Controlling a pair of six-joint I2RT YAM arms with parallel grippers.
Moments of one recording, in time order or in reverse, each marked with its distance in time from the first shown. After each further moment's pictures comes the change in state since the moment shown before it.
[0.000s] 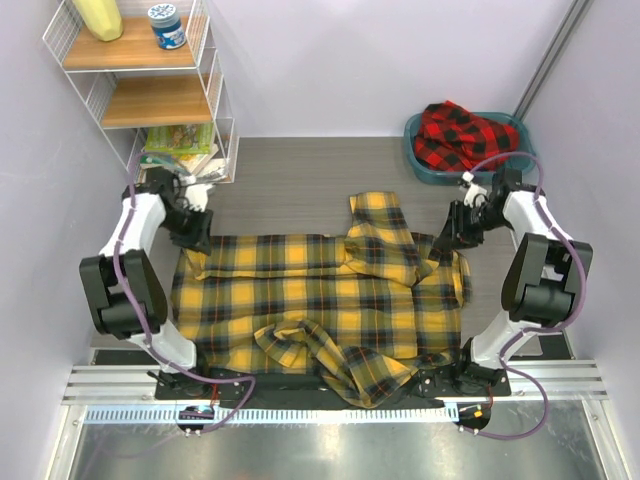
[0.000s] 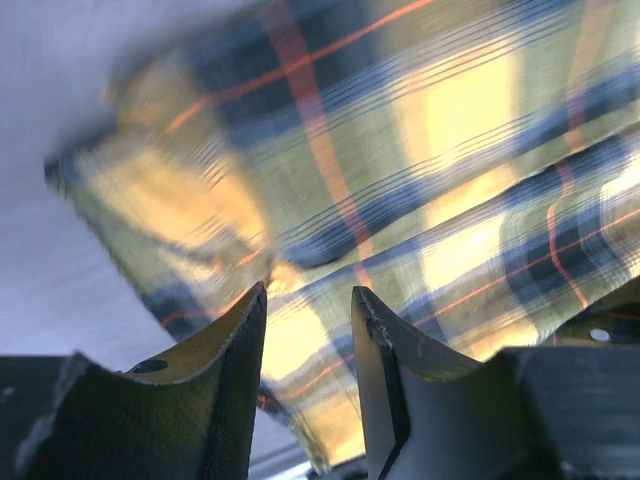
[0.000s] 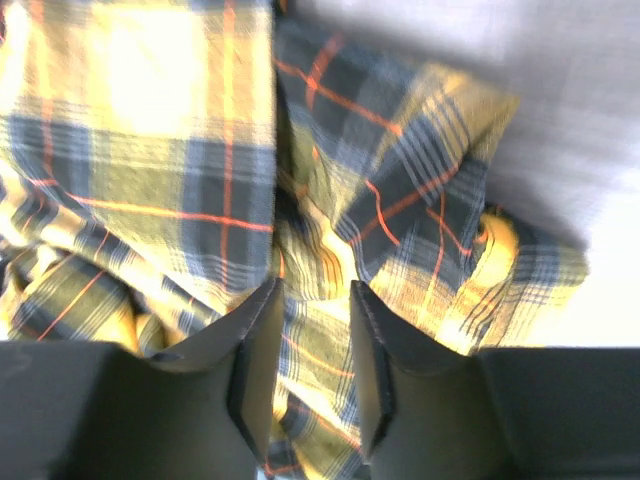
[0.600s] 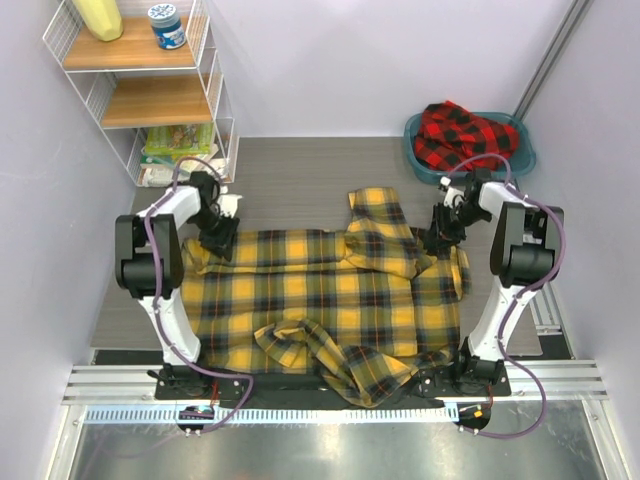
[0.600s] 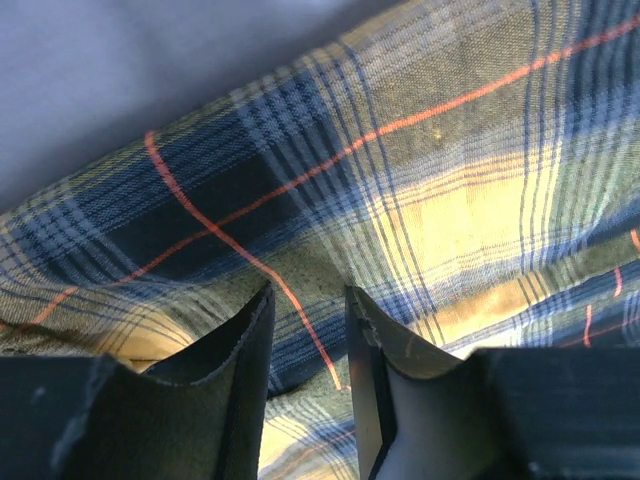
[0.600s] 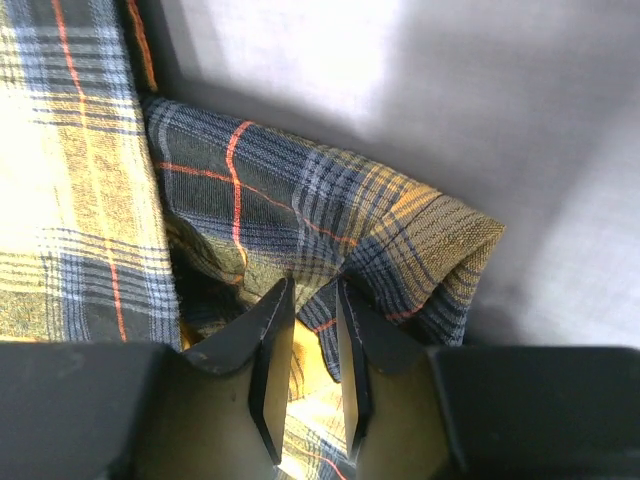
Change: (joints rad) left arm -0.195 0.243 0.023 0.141 -0.116 -0.107; right arm 0.095 0.265 0.103 0.122 0.109 0.046
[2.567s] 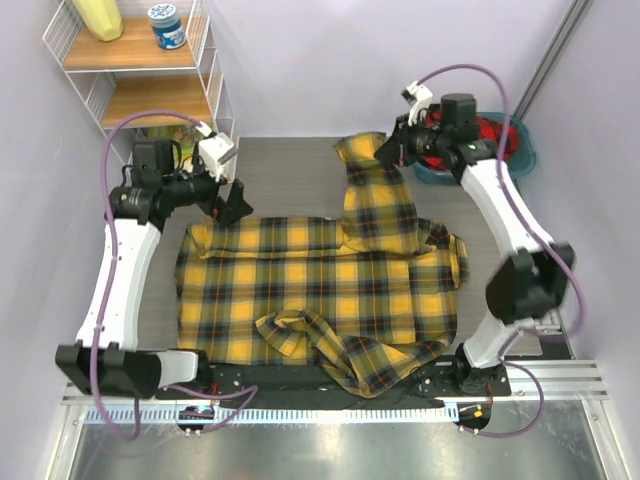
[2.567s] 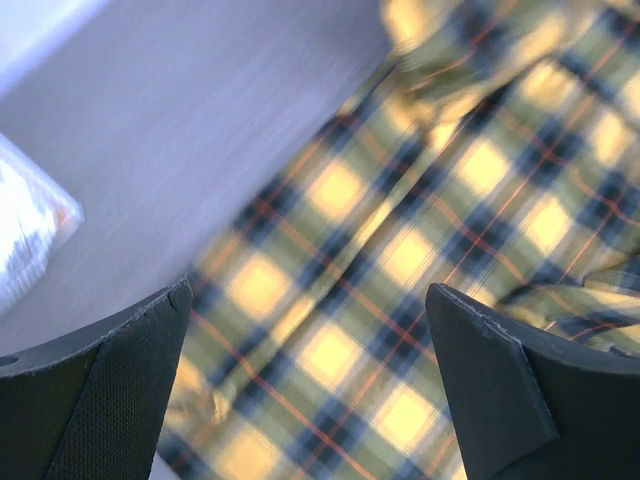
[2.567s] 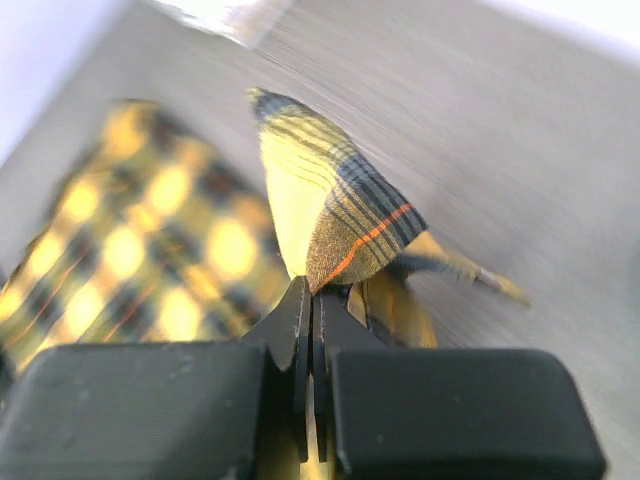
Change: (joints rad) left arm -0.048 -0.603 0.163 0.003 0.430 0.129; right arm 0.302 -0.169 0.362 0.360 -0.156 0.146
